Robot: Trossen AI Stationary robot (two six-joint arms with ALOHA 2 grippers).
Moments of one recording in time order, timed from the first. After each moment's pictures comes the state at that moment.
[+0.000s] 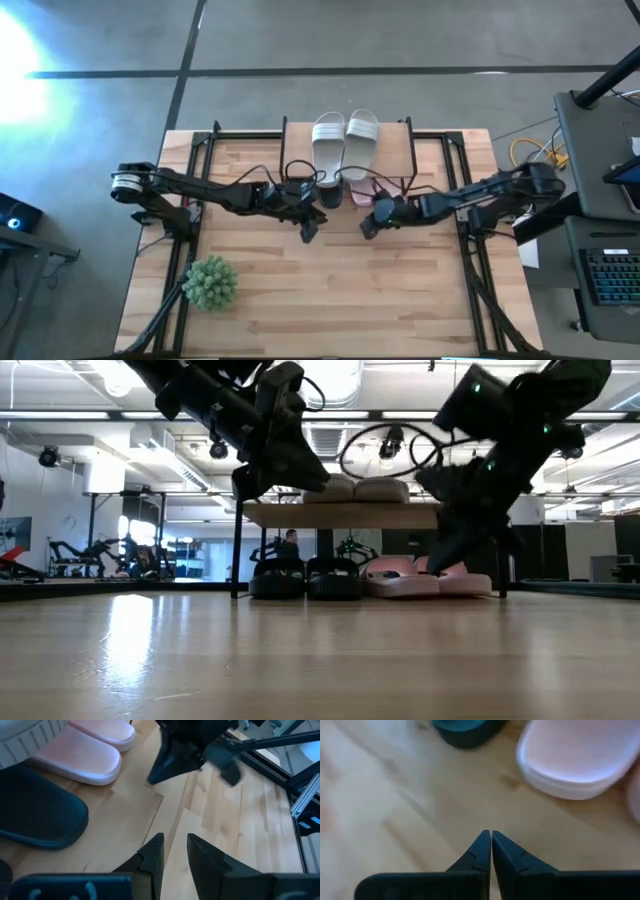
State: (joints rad) left arm 0.02 1.51 0.92 0.04 0.00 -0.51; right arm 0.03 1.44 0.62 -0.10 0.24 0.91
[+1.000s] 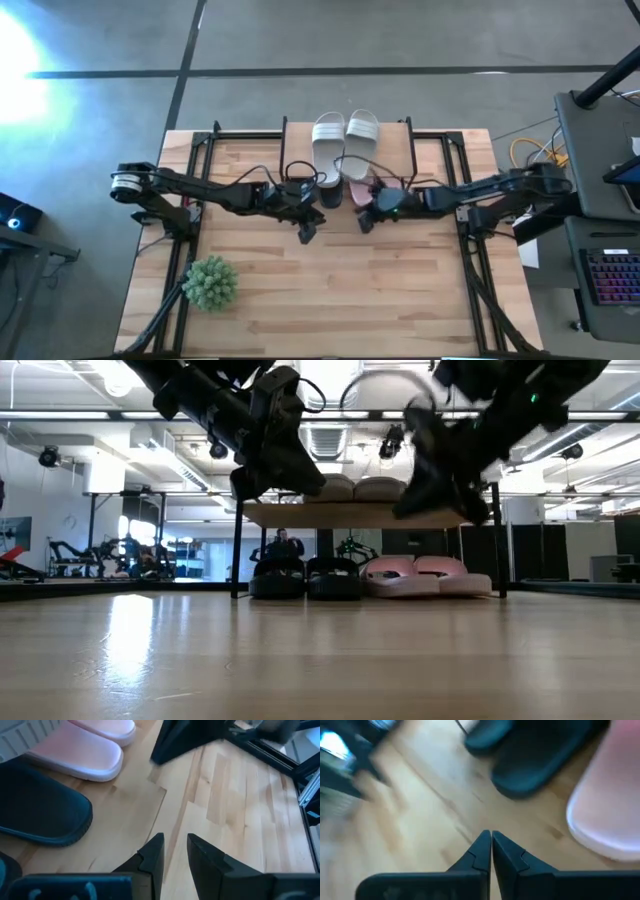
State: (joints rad) left arm 0.02 1.50 0.92 0.01 0.00 -0.46; right arm -0.01 1.38 0.66 0.03 0.20 0.81
